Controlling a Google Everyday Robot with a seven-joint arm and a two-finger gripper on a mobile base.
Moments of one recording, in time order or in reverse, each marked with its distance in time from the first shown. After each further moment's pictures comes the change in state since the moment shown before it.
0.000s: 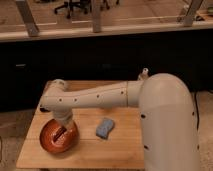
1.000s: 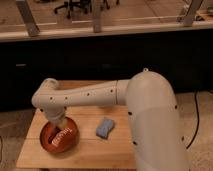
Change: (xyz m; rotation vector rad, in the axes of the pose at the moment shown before) arm -0.023 -0.029 0.003 -0.023 -0.023 -0.111
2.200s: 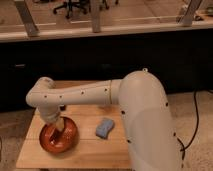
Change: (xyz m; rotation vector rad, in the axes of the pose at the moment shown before) arm -0.013 -0.020 -0.001 -0.008 -0.026 -0.079
